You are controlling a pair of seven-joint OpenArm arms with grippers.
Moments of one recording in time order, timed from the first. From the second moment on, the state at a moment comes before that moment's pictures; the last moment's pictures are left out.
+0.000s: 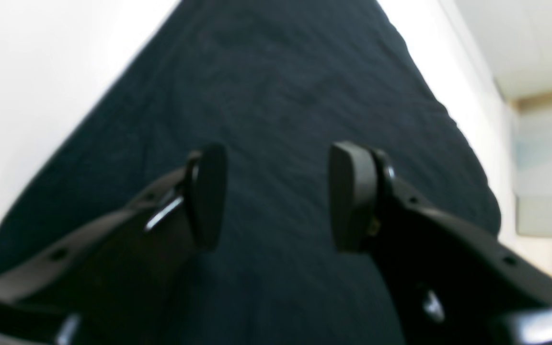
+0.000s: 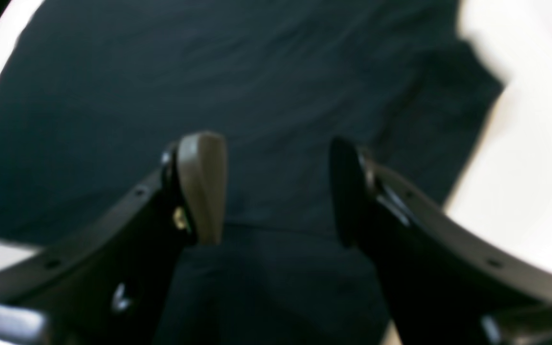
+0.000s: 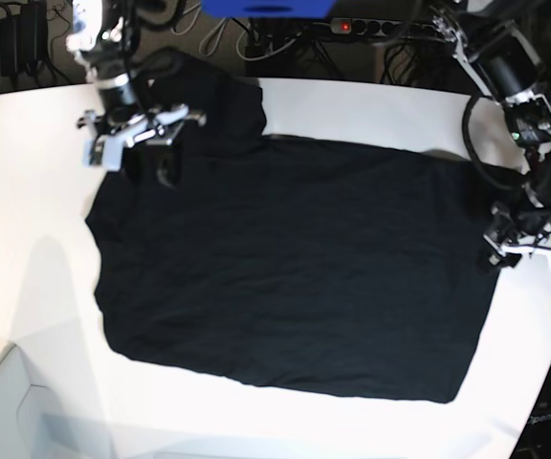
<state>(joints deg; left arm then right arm) -9.1 -11.3 -38.3 74.6 -42.4 -14.1 52.2 -30.5 0.7 5.7 111.8 15.4 8.1 -18.9</state>
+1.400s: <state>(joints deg) 9.3 -13.2 -30.1 91.7 -38.7 -14.1 45.9 -26.5 6.5 6.8 109.3 15.2 8.7 -27.0</state>
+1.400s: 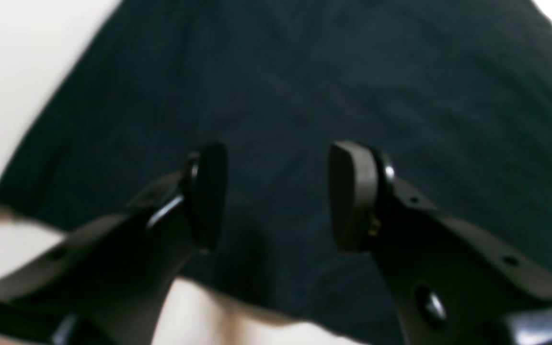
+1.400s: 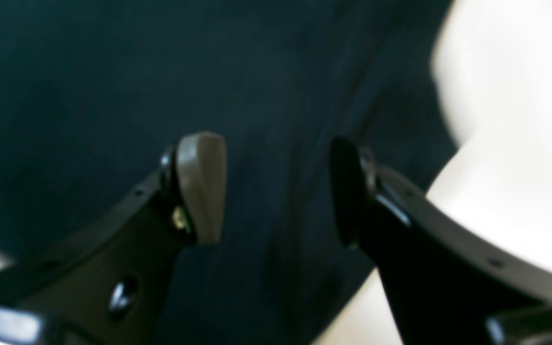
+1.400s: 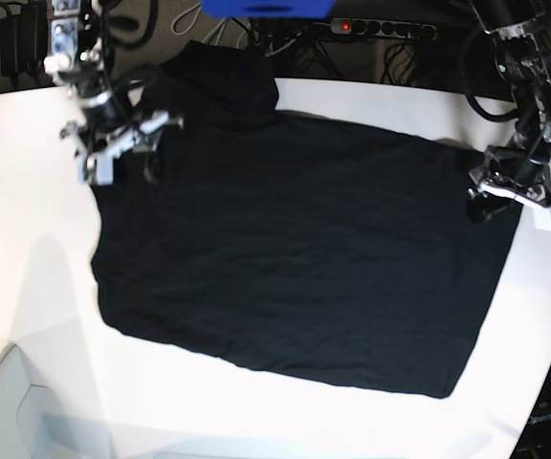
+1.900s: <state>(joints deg) 0.5 -13.2 -30.0 85.8 -37.7 -13.4 45.7 17.8 15.2 8.1 64.7 15.5 8.9 -25.4</state>
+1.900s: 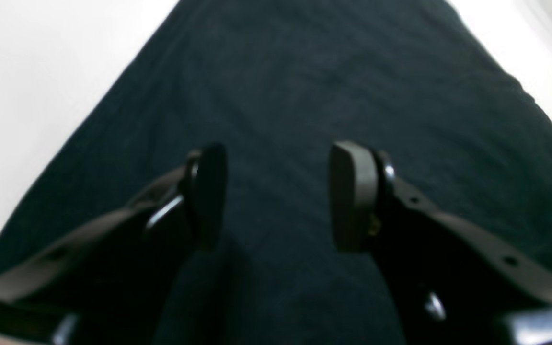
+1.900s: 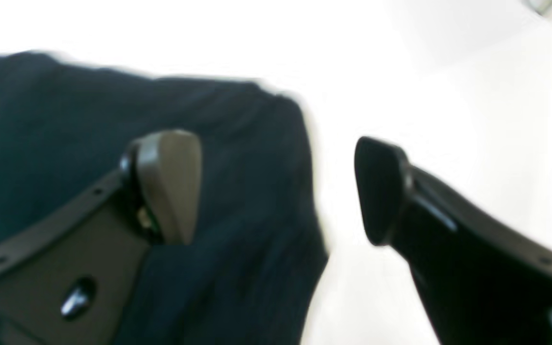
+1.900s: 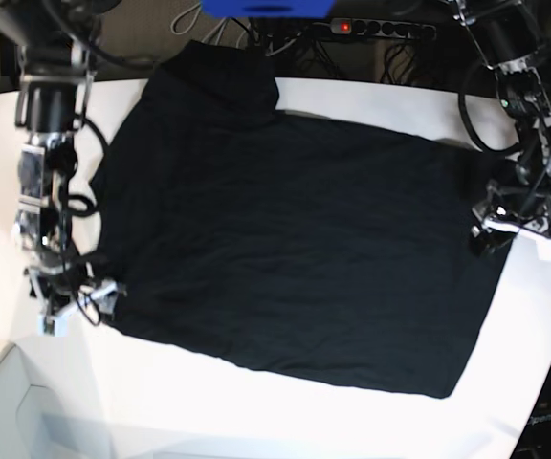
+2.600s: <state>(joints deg) 2.6 -13.0 -30.1 85.5 -38.0 -13.5 45.3 30.9 16.1 -8.7 25.8 15.2 8.8 5.3</state>
